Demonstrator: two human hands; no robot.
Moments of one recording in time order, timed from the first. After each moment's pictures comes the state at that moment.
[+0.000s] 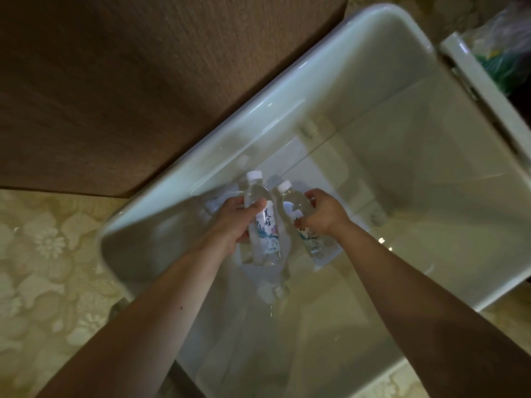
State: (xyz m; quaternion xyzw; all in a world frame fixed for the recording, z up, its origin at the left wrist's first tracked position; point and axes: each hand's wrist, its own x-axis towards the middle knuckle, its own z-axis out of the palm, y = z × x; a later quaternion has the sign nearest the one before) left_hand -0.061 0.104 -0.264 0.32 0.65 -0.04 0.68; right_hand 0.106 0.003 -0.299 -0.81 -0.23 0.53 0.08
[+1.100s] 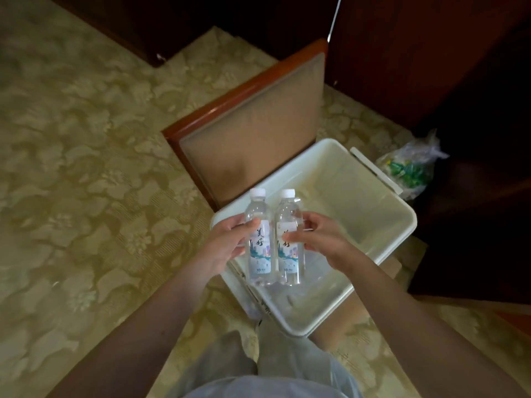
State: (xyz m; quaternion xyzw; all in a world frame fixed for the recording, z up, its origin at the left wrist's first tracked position) left_hand -0.192 0.084 -0.005 0.44 0.52 0.06 0.73; right_hand -0.006 -0.030 0.001 -0.72 -0.19 0.54 0.39
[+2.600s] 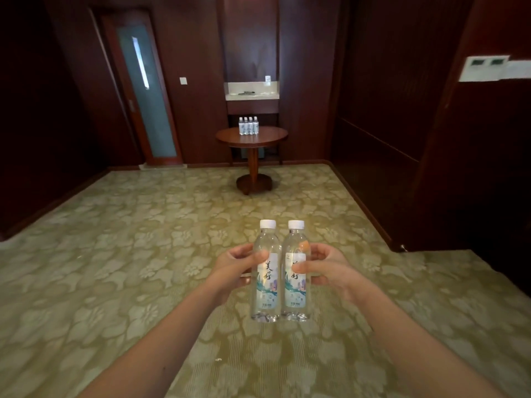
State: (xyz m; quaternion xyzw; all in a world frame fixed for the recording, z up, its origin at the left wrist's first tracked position) left_hand -0.708 0.305 0.203 0.37 0.57 0.52 0.51; right_hand -0.492 0.378 0.205 -0.44 -0.57 0.62 0.29
